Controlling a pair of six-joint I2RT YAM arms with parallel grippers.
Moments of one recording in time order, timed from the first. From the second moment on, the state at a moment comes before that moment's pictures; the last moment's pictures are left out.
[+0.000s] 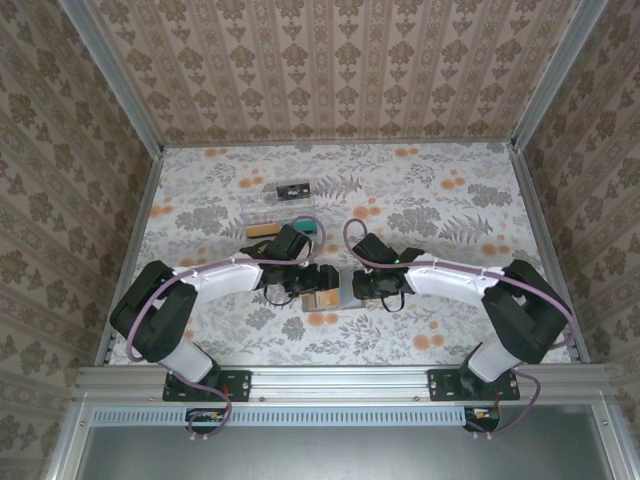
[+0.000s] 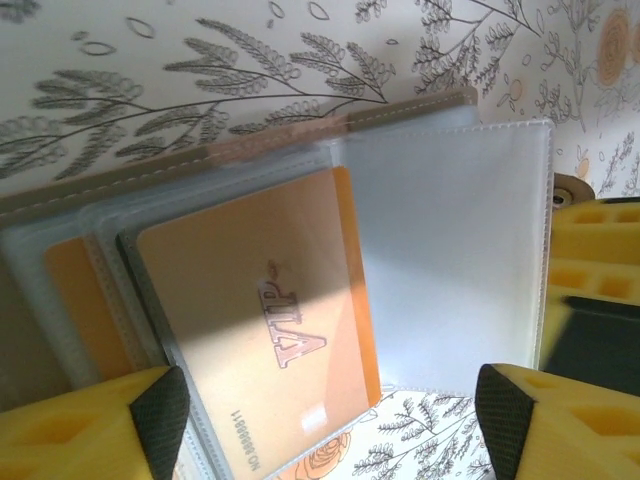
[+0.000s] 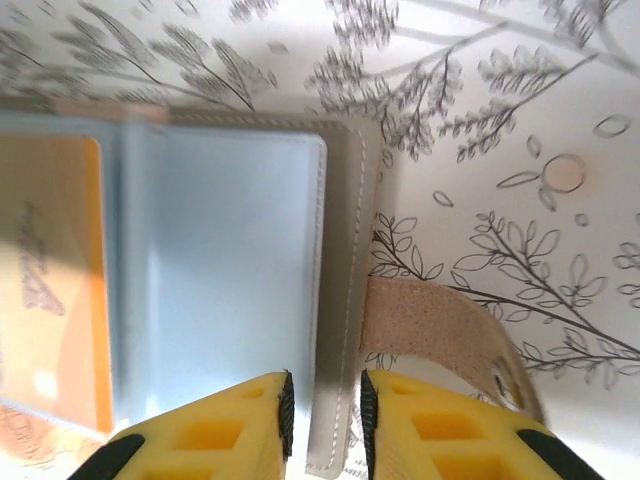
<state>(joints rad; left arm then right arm) -0.74 1.55 0.79 -0.28 0.43 -0.74 0.73 1.54 0.85 -0.47 -0.01 0.63</state>
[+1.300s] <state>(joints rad) -0.70 1.54 0.73 -0.34 0.39 -0.72 0.70 1.73 0.89 -0.19 -0.40 0.74</state>
